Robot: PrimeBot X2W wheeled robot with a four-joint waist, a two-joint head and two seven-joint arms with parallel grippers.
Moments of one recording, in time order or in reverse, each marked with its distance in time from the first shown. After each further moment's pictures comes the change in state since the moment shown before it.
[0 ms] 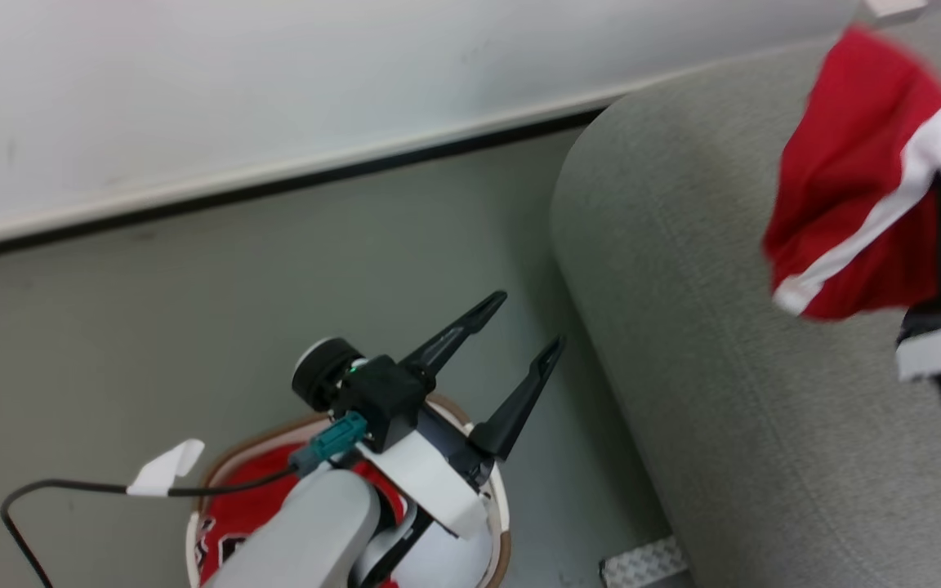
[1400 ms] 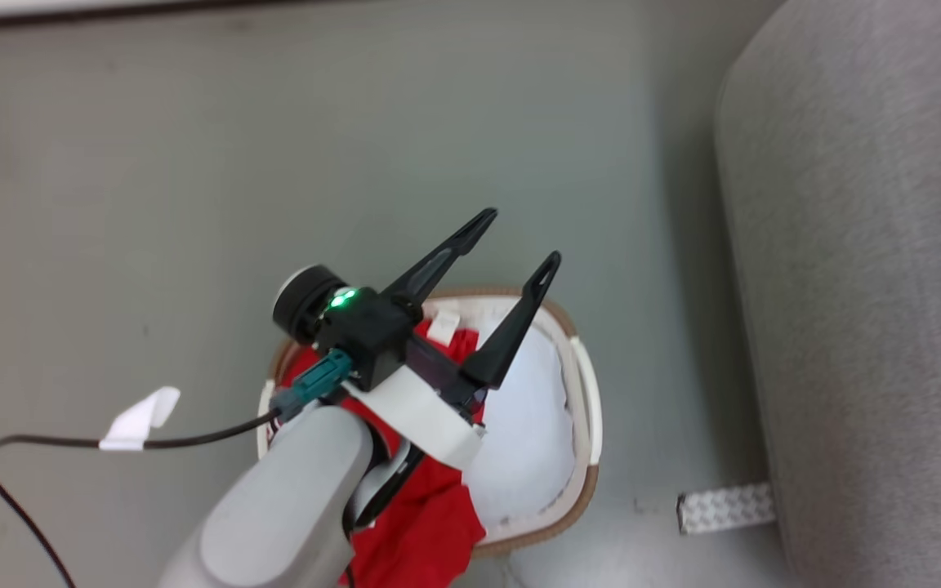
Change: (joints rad) left arm -0.126 -0.008 0.040 0.007 0.030 0.002 -0.007; right arm -0.613 -0.177 -0.125 0.773 -0.333 0.000 0.339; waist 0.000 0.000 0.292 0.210
